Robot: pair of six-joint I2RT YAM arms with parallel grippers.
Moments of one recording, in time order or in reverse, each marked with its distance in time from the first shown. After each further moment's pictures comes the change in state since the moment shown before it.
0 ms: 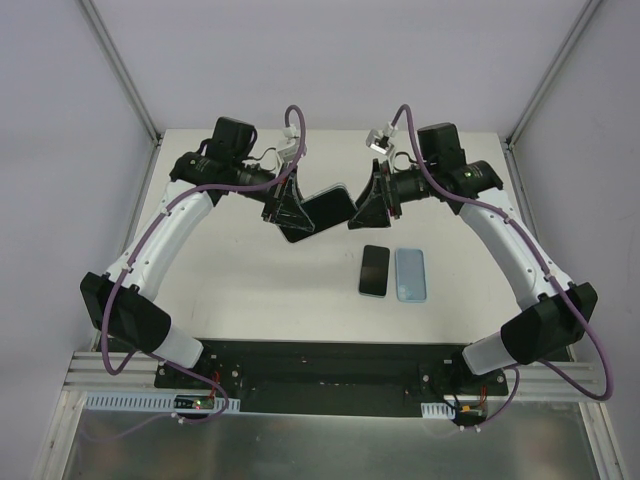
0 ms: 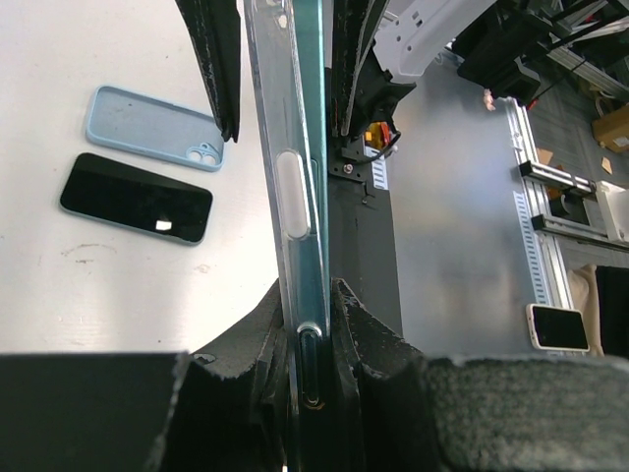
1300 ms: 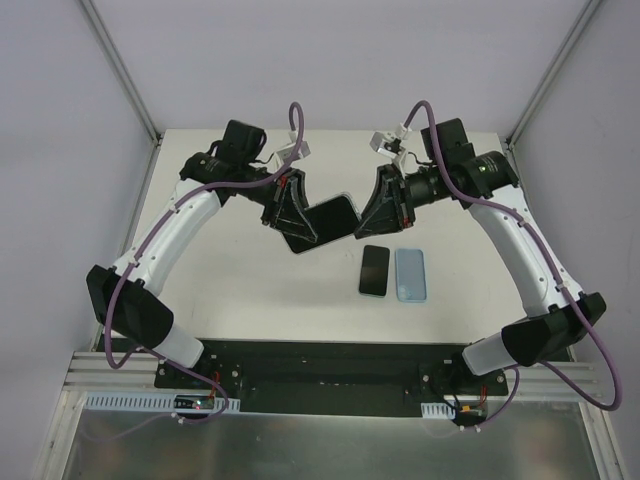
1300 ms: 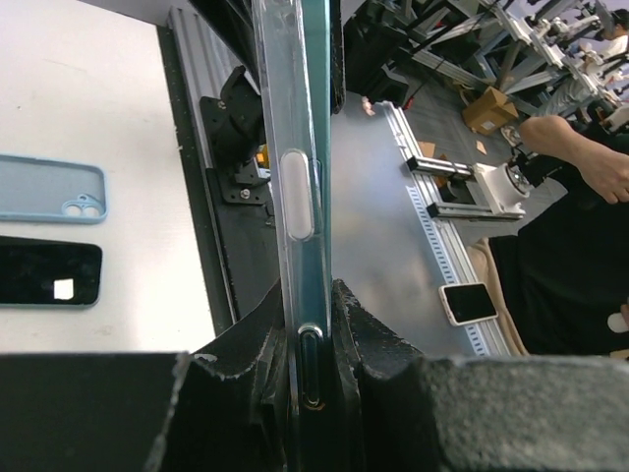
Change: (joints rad) left arm -0.029 0.031 -0.011 0.006 0.243 -0.022; right arm 0.031 -0.009 0.162 -0.317 -0.164 -0.208
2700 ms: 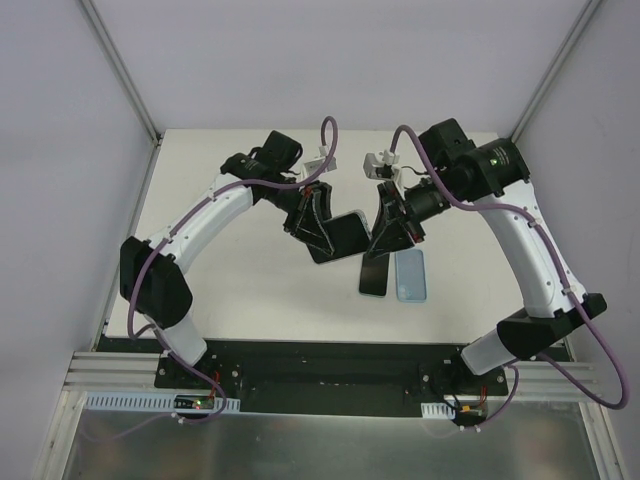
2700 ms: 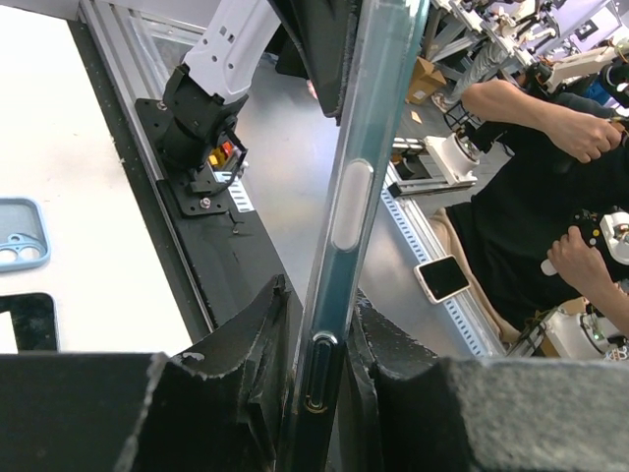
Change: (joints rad) left arm -0.125 0.164 0.025 -0.032 0.050 0.135; right arm 0.090 0.049 0.266 -0.498 0.244 -0.345
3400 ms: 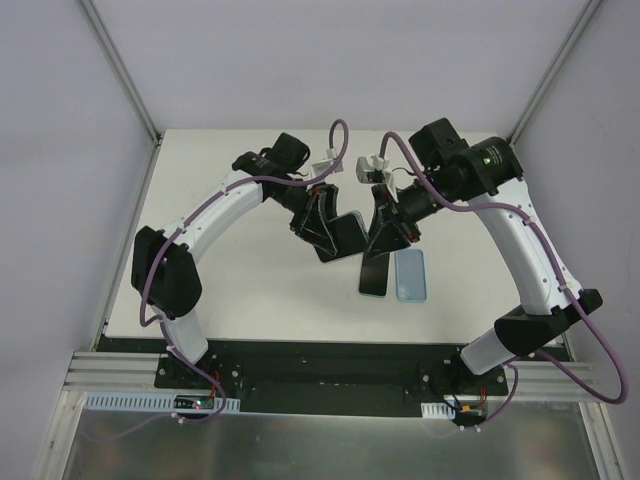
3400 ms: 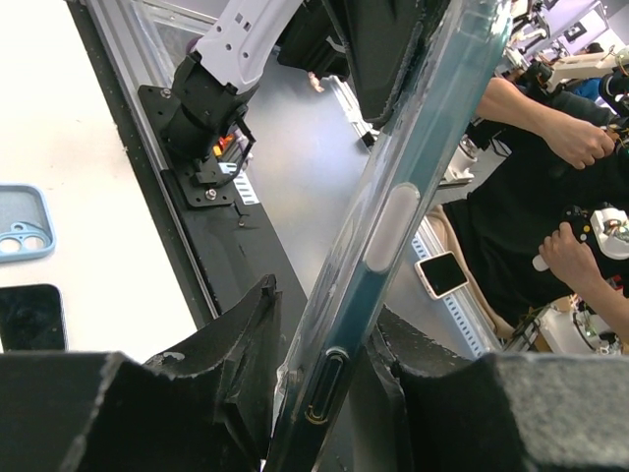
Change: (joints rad) left arm -0.006 0.085 0.034 -0.023 0.001 0.040; right arm 0.033 0.026 0.029 0.000 0.075 -0.014
